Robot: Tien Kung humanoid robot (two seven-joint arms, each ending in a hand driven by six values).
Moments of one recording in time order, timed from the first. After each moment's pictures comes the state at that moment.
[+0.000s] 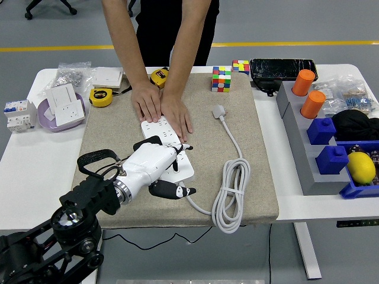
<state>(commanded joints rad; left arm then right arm) -0.21 0.23 -0.84 -1.78 2.27 -0.24 0.44 0.08 -0.11 1.44 0.18 -1.44 0.01 -0.07</state>
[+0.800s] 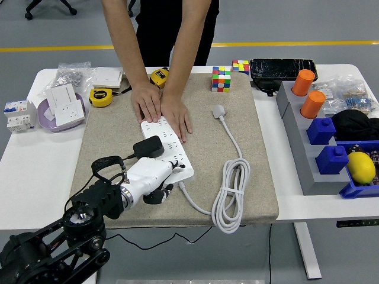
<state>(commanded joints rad) -0.22 0.20 -0.81 -1.62 2.27 -0.22 0.41 0.08 -0.11 1.44 0.18 -1.44 0.01 -0.07</state>
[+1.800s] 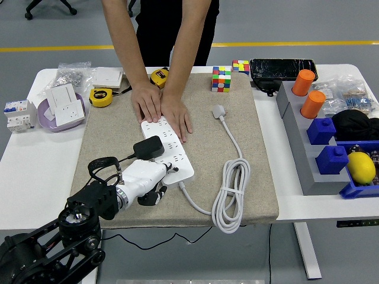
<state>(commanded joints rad) -0.21 0.22 -0.82 -1.62 2.27 -0.26 0.42 0.08 -0.11 1.45 0.18 -1.44 0.00 -0.07</state>
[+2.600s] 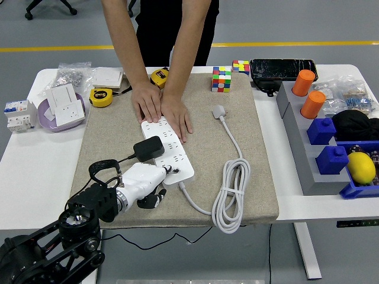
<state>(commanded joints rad) -0.20 0.22 -0.83 -1.63 2.27 -0.27 0.42 0.08 -0.11 1.44 0.18 -1.44 0.00 -0.07</state>
